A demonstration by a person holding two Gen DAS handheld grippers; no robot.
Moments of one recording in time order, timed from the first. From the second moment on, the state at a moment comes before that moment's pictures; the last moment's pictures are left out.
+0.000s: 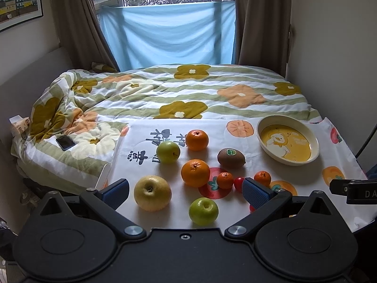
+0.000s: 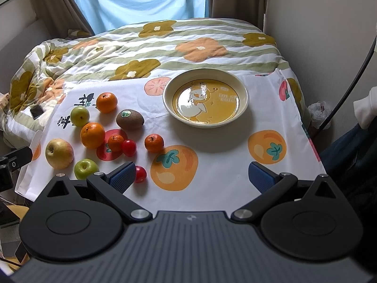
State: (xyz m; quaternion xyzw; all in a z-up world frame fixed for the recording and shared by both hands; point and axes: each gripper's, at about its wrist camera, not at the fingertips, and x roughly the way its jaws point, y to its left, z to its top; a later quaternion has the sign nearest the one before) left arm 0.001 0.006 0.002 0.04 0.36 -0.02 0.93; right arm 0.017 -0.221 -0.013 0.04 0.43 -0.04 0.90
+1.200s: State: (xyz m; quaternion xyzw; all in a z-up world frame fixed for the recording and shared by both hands) left arm 0.083 0.072 -0.099 0.08 0.43 -0.02 0.90; right arm 0.070 -0.161 -0.119 0.07 0.50 0.00 0.87
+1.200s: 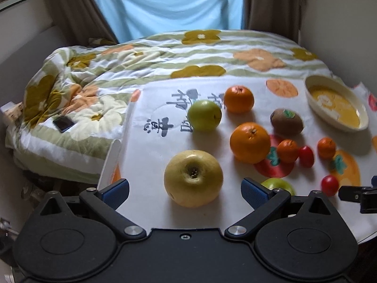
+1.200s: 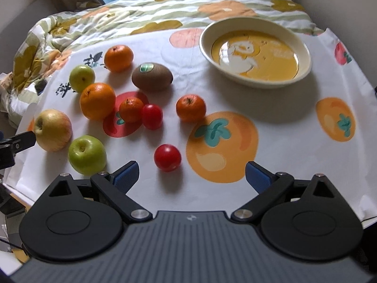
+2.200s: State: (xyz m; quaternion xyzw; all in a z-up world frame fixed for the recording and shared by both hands) left arm 0.130 0.076 -0.146 0.14 0.45 -0.13 0.87; right arm 0.091 -0.125 -0.145 0.09 0.51 -0.07 0.85
